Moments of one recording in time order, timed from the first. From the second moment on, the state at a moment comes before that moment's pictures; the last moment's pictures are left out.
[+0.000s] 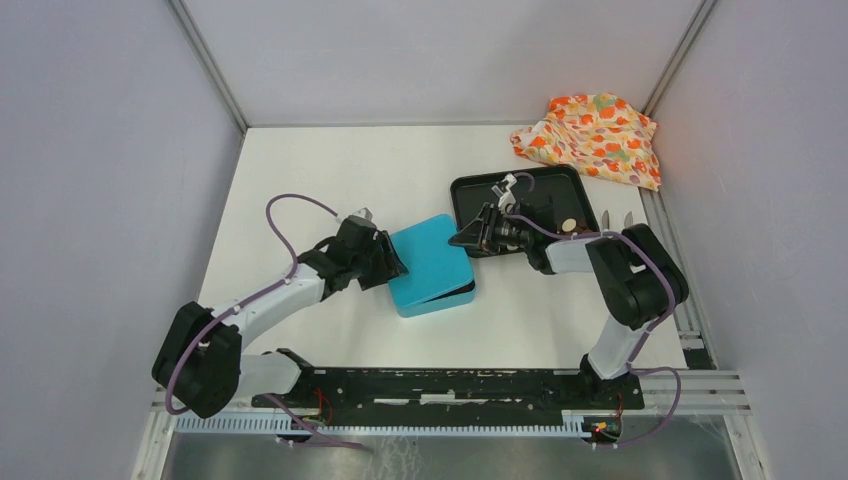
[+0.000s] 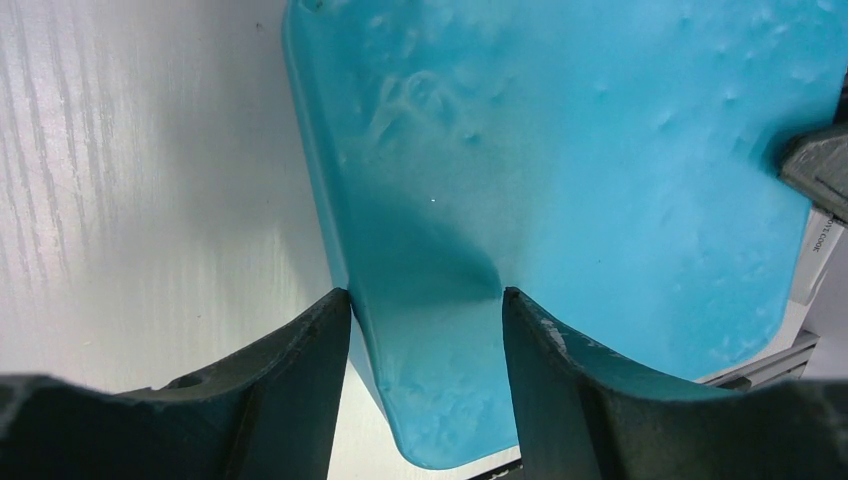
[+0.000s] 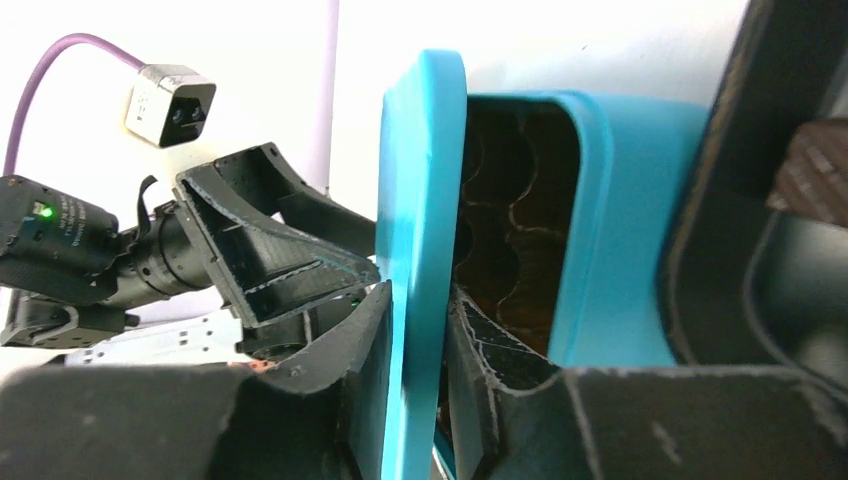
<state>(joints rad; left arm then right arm) -0.56 1.26 0.68 -0.29 0.04 -0.84 0.38 1.76 0.70 0.68 -0.79 1.00</state>
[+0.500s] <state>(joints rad) -0.56 1.30 0.72 -0.31 0.04 -0.82 0.26 1.64 0.77 0.35 -0.79 0.57</state>
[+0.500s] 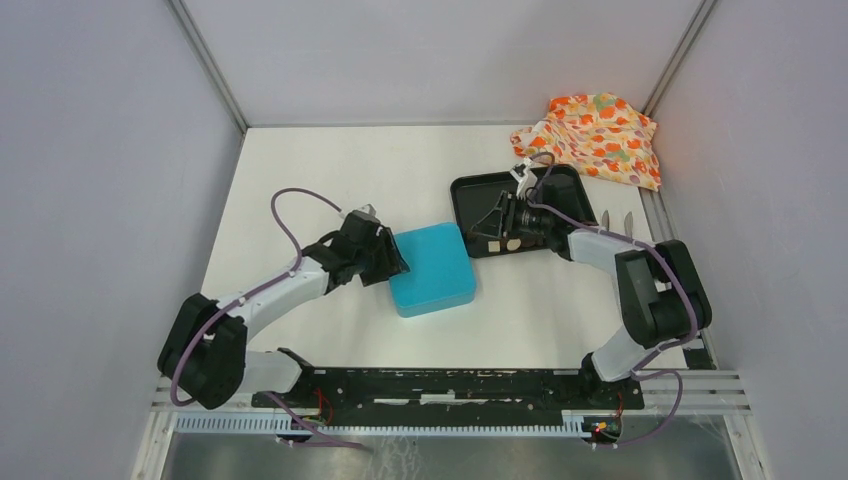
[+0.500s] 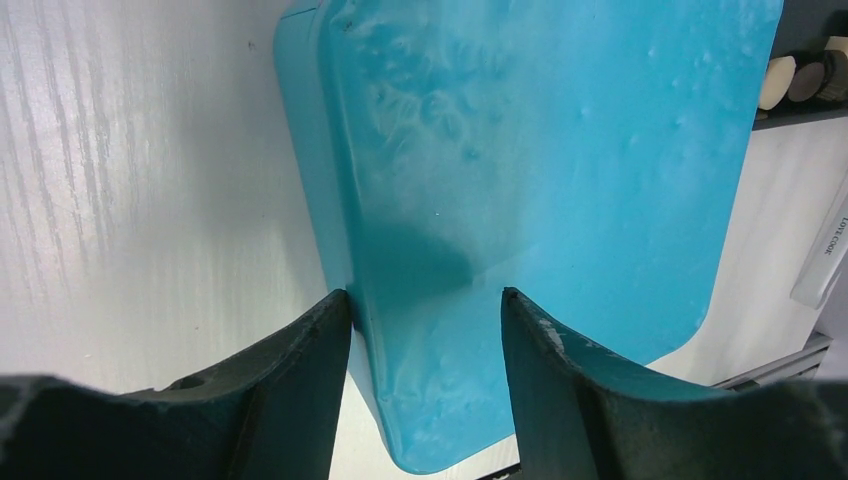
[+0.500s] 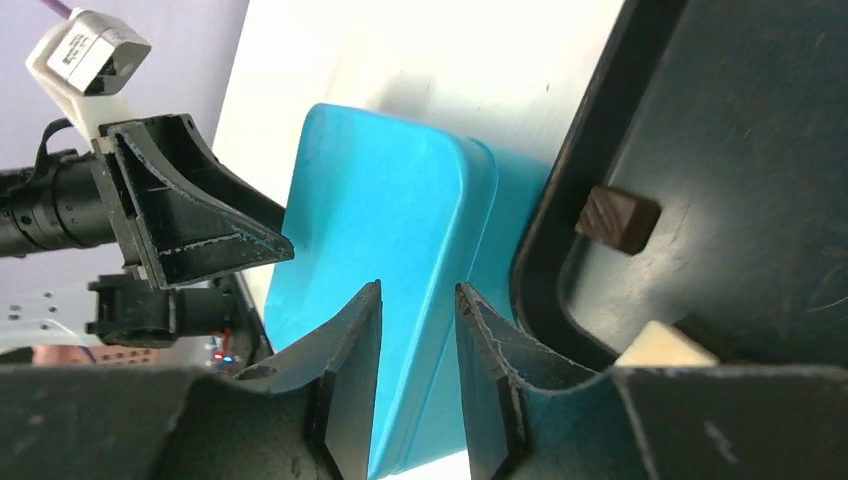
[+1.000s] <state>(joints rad) -0.56 1.38 0.81 -0.40 0.03 -0.81 0.48 1.45 1.05 -0.39 -0.96 -0.74</state>
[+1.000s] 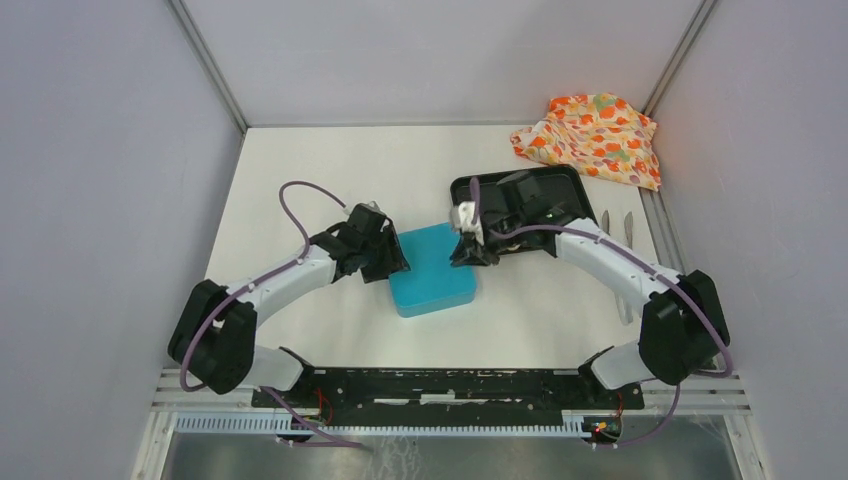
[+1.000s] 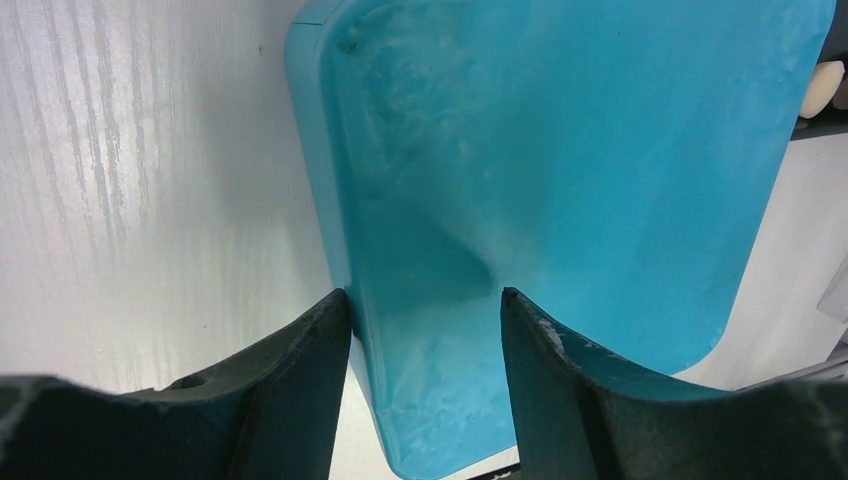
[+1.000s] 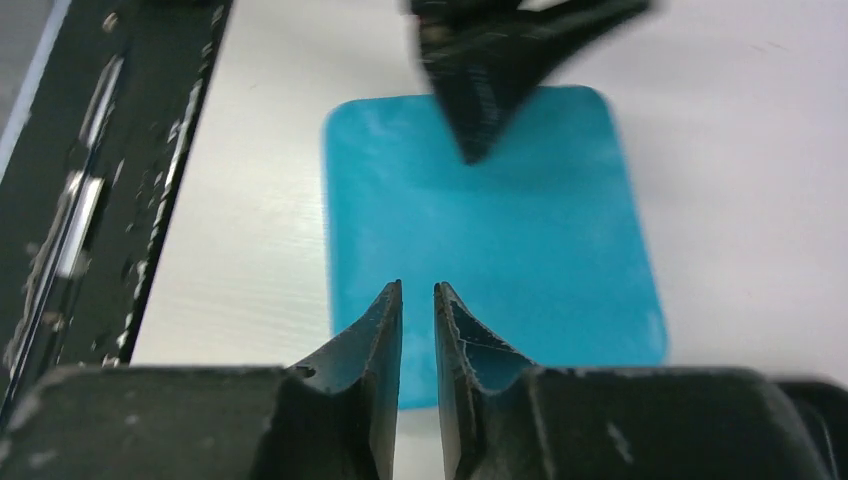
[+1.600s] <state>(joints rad) -0.56 1.43 0.83 -0.41 0.04 -0.80 0.83 1.58 1.04 -0.68 -0.57 -1.07</state>
